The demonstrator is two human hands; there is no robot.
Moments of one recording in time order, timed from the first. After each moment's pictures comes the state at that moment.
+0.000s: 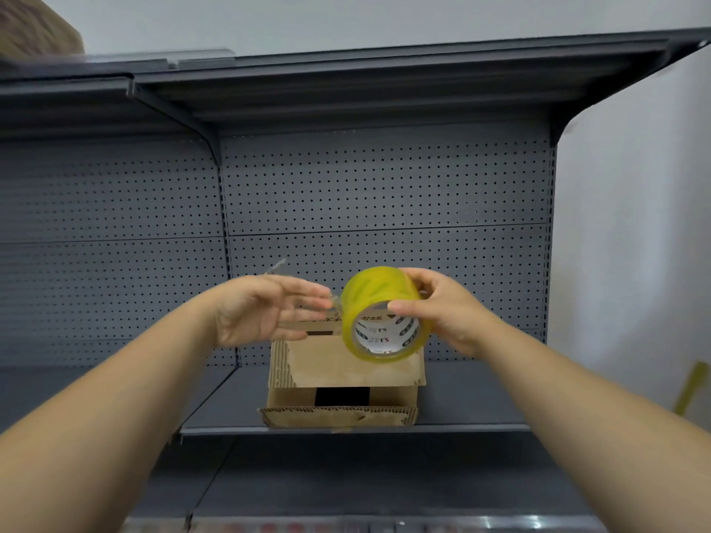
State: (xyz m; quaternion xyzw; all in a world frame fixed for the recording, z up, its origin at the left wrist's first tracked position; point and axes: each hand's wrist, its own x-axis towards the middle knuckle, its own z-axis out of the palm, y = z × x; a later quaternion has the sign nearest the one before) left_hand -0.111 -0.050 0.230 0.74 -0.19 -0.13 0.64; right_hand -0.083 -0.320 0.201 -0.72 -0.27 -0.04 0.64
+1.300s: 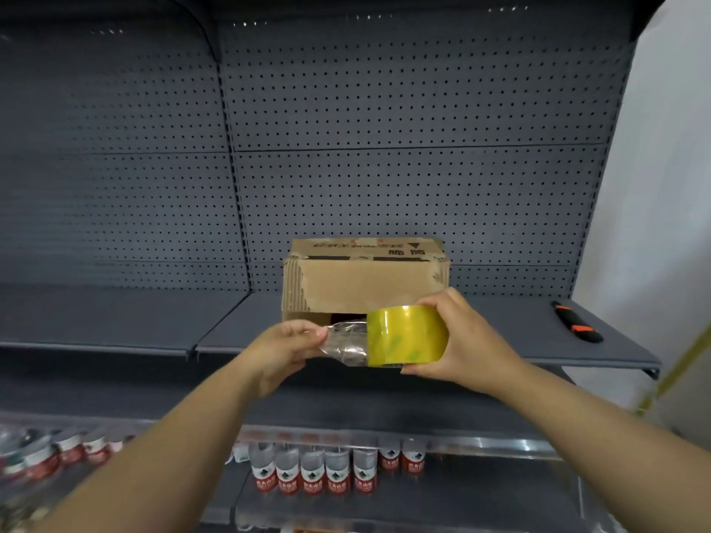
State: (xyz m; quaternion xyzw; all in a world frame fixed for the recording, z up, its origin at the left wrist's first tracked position) left_hand -0.080 -0.051 0.048 0.75 0.00 -0.04 0.67; right_hand -0.088 -0.316 0.081 -0.90 -0.30 -0.18 0.27
